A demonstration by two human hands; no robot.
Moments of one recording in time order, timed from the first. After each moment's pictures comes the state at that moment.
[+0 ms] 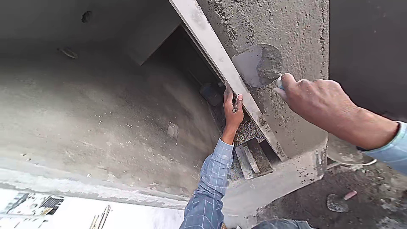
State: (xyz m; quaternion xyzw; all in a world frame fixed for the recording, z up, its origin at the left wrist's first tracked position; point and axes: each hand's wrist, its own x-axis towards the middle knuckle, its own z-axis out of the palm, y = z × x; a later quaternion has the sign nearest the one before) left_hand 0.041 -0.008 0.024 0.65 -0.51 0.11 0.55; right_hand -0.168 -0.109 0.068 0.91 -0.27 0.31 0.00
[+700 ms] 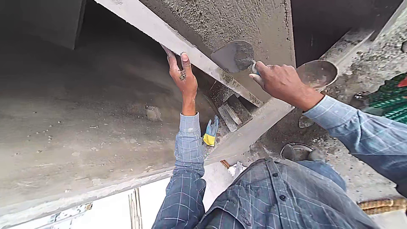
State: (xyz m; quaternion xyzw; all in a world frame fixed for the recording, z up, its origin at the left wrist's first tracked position) left_hand 0.055 -0.013 0.017 0.63 -0.53 0.09 0.56; right_hand -0.174 -0.117 -0.105 0.91 -0.28 0.23 -0.22
